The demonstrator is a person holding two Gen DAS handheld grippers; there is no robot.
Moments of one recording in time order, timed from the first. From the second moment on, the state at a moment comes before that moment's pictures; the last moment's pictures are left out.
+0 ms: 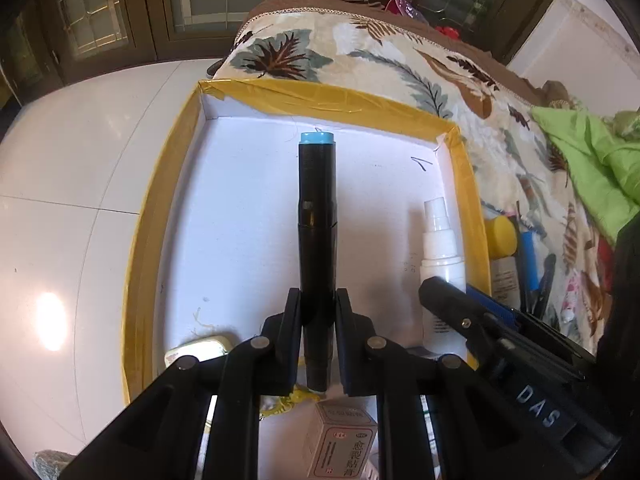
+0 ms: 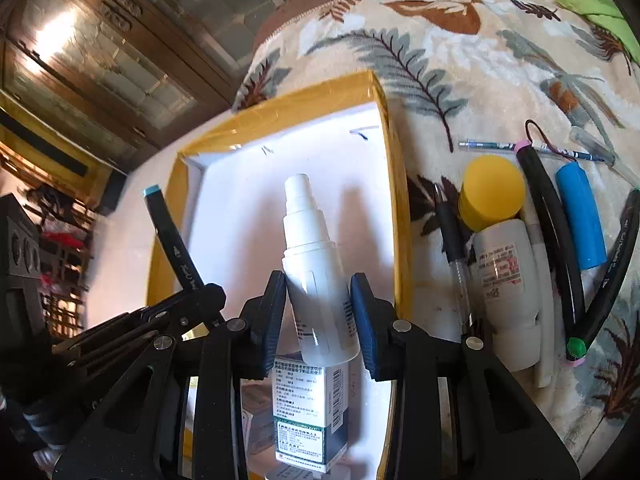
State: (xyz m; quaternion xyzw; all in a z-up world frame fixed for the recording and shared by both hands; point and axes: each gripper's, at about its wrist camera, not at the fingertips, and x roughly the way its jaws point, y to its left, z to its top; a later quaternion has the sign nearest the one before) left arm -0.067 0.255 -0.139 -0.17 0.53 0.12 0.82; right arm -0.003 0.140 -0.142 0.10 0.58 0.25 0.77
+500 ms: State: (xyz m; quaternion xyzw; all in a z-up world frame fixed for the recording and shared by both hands) left arm -0.064 0.255 -0.156 -0.17 0.54 0.15 0.81; right arm -0.006 0.151 -0.150 0.06 0.60 0.23 0.76
